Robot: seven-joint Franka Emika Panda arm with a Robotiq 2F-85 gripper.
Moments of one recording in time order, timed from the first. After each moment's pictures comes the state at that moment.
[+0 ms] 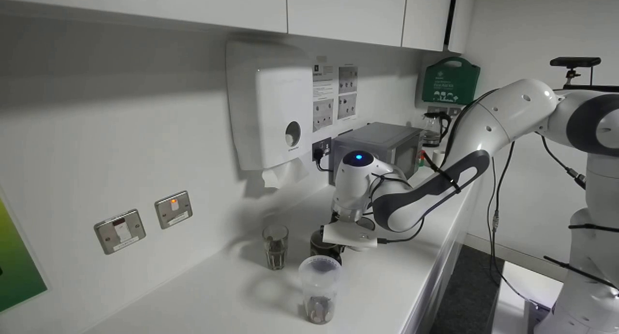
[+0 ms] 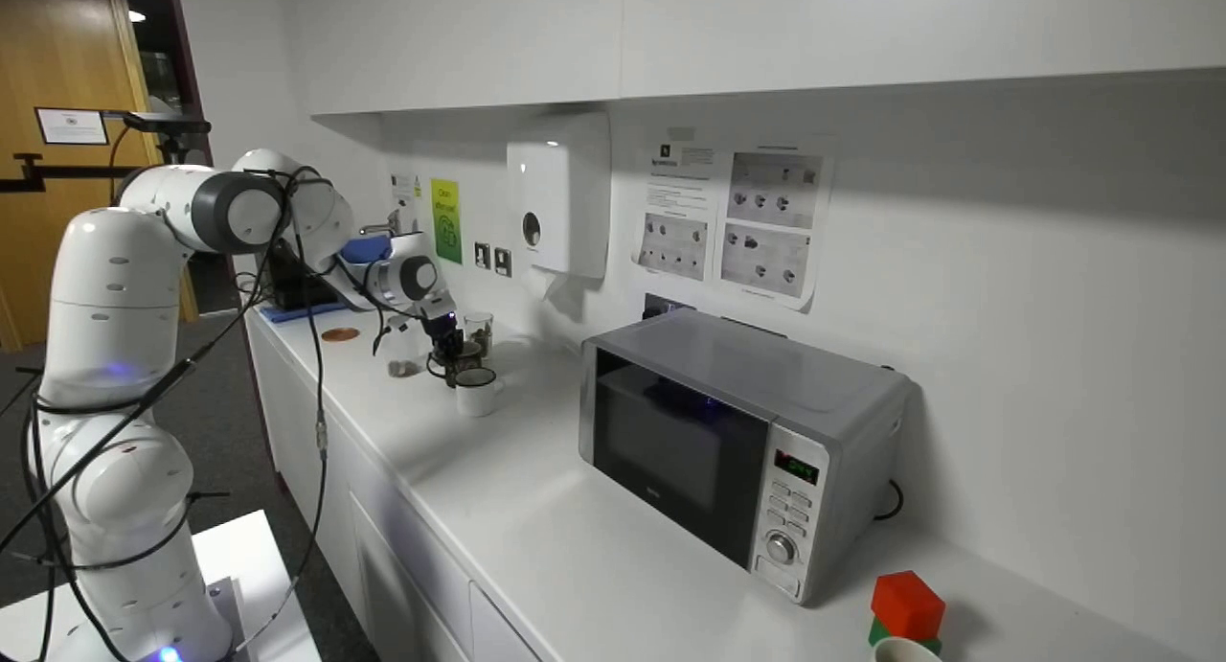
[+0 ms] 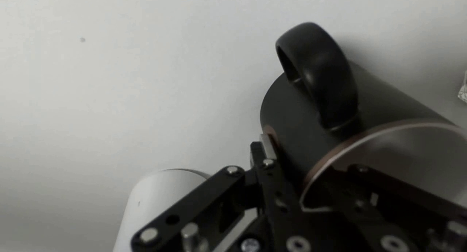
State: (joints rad) arm 0.30 0.26 0.18 -2.00 -0.36 2.40 1.66
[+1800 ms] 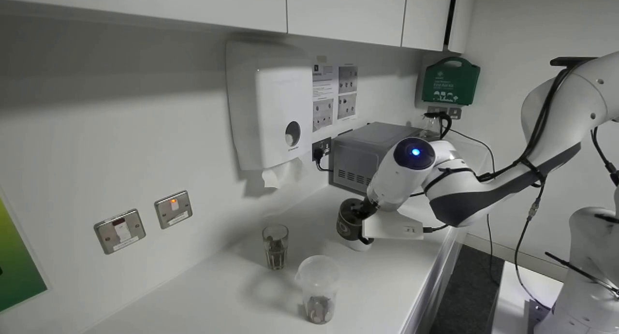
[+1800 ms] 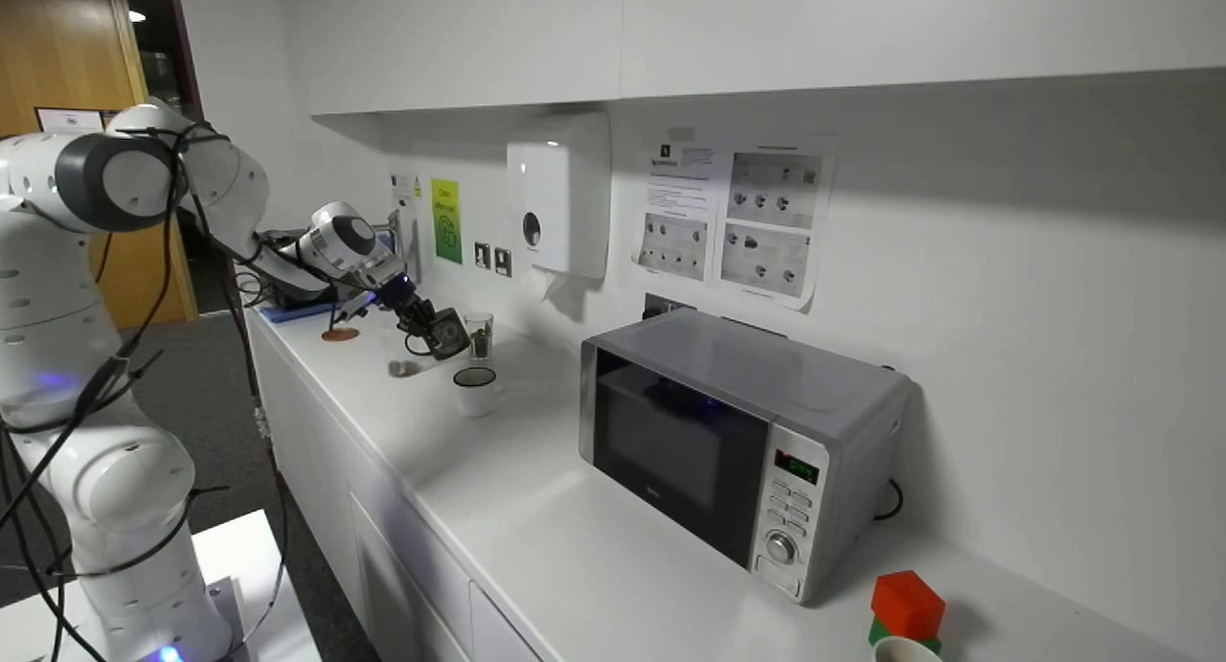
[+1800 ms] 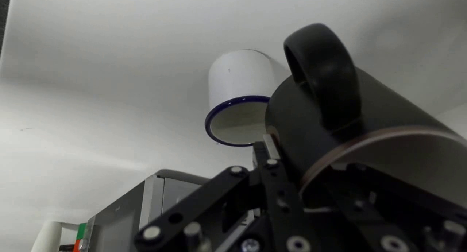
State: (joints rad) arm 0.32 -0.11 0.26 -2.23 -0.74 2.20 1.85
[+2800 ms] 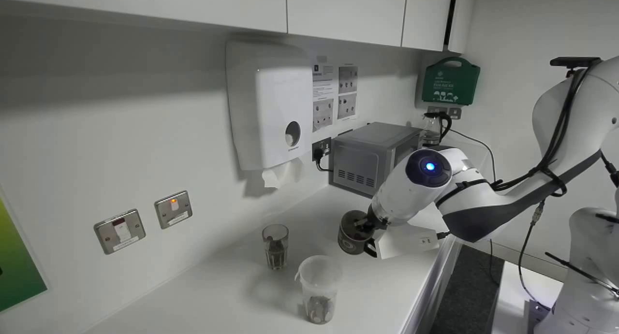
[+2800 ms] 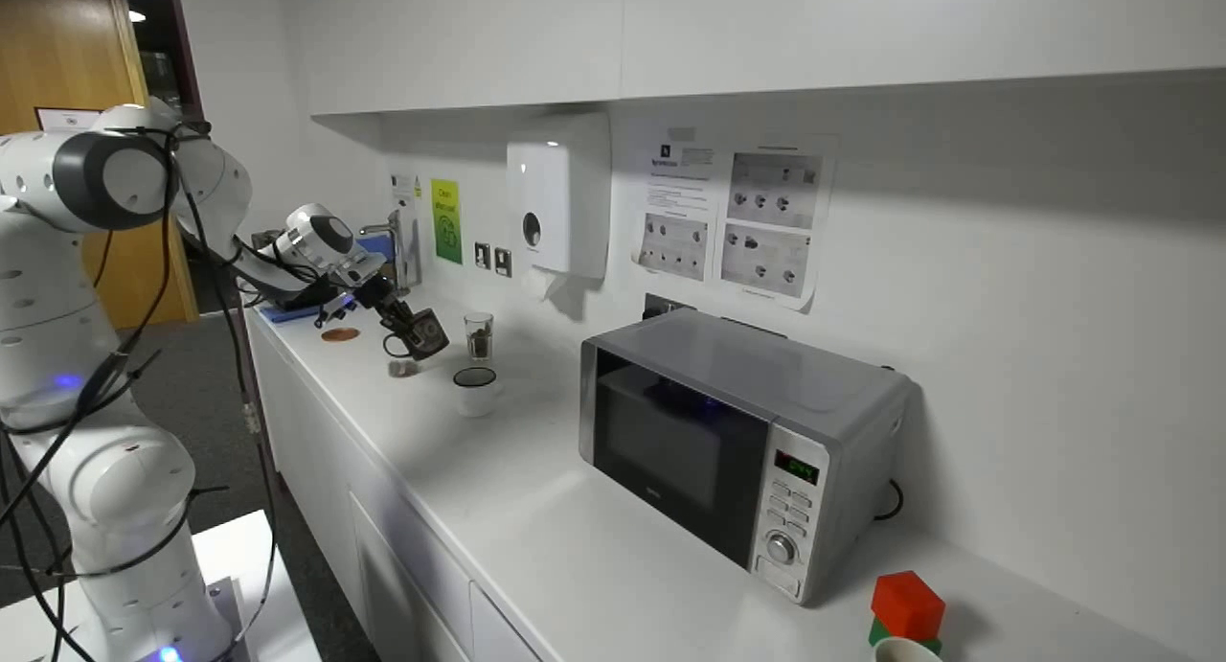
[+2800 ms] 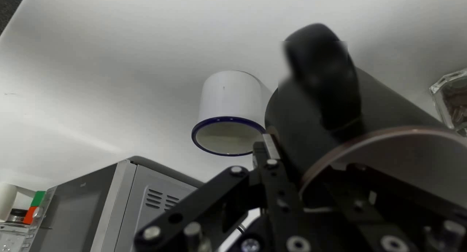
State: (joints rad) arm 0.32 -0.12 0.36 -2.24 -0.75 2.17 1.71
